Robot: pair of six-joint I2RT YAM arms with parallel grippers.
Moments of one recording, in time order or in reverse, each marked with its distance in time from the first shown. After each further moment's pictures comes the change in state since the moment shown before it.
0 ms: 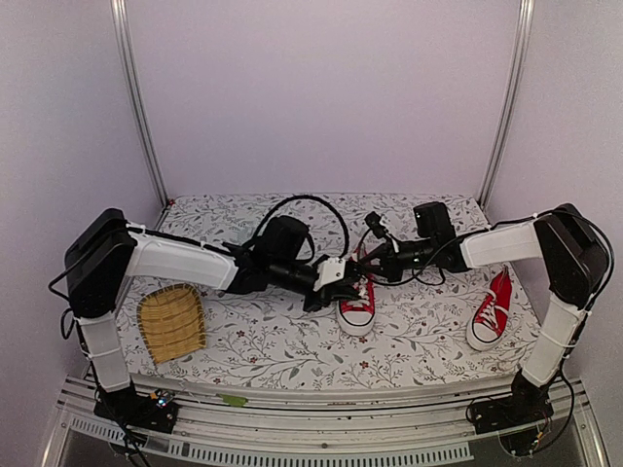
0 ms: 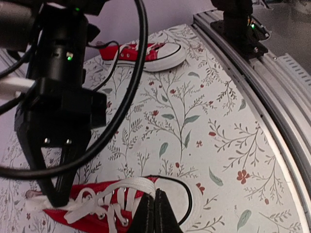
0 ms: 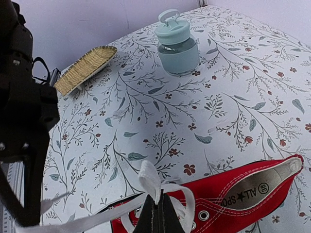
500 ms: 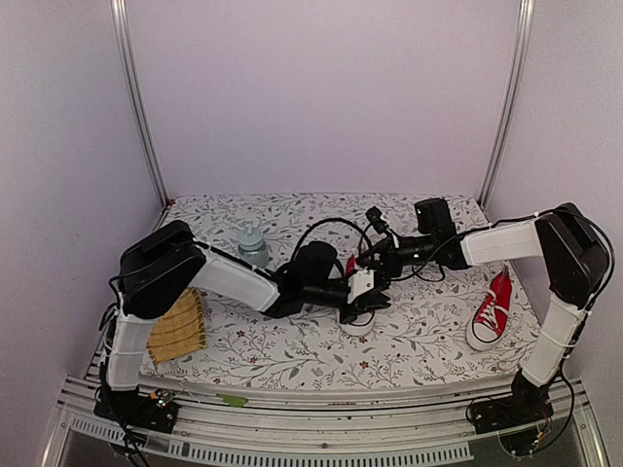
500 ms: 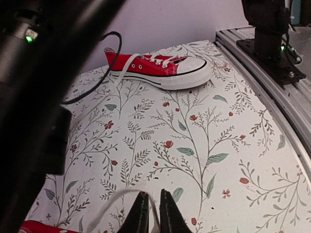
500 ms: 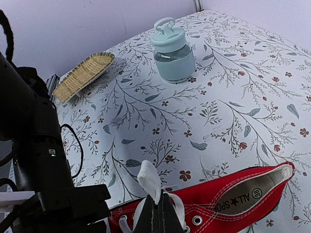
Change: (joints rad) left arm -0.079 0.333 0.142 0.397 -0.045 -0.207; right arm -0.010 0.000 0.025 0.008 0.003 0.028
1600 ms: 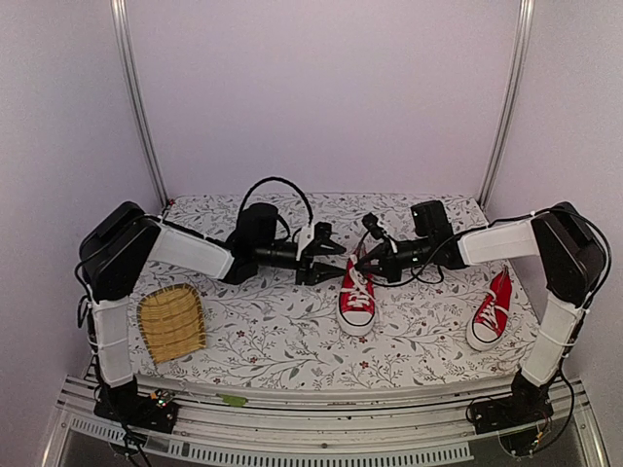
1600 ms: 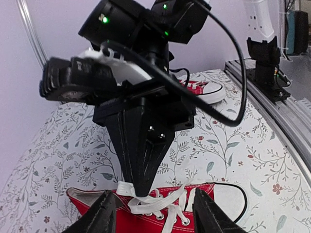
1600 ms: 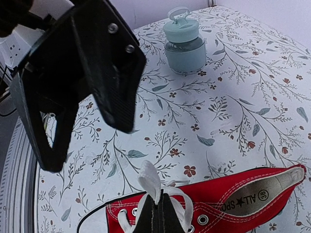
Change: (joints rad) left arm 0.267 -0.208 -0.155 0.074 0.286 -0.039; right arm 0.010 0.016 0.011 -0.054 -0.026 -0.103
